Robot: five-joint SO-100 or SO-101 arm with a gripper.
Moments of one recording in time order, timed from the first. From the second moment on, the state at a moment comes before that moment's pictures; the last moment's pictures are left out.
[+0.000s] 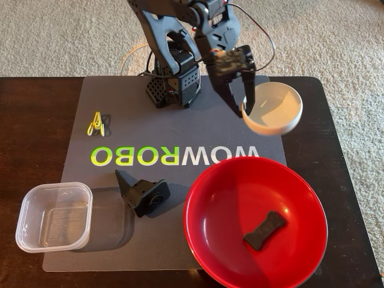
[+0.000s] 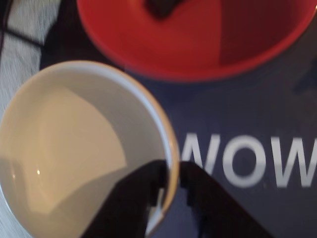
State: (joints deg) arm -38.3 139.0 120.3 66.2 42.5
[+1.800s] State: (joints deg) arm 8.3 98.8 100.8 76.5 40.3
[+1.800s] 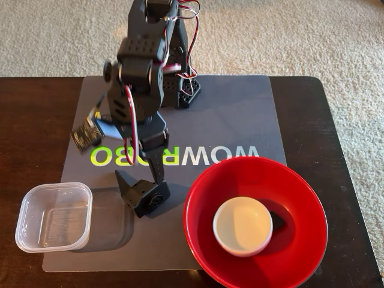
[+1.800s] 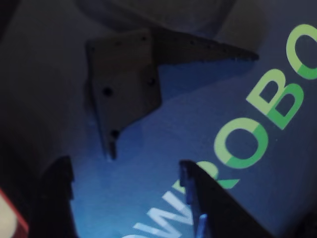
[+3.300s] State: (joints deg) arm -15.3 102.6 76.7 95.5 28.4
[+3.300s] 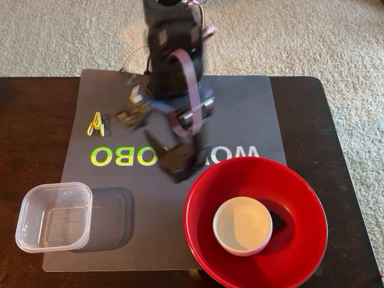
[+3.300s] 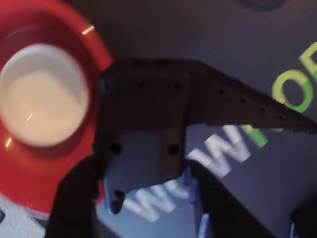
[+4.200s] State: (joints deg) arm -21.5 48.8 23.7 97.3 24.3
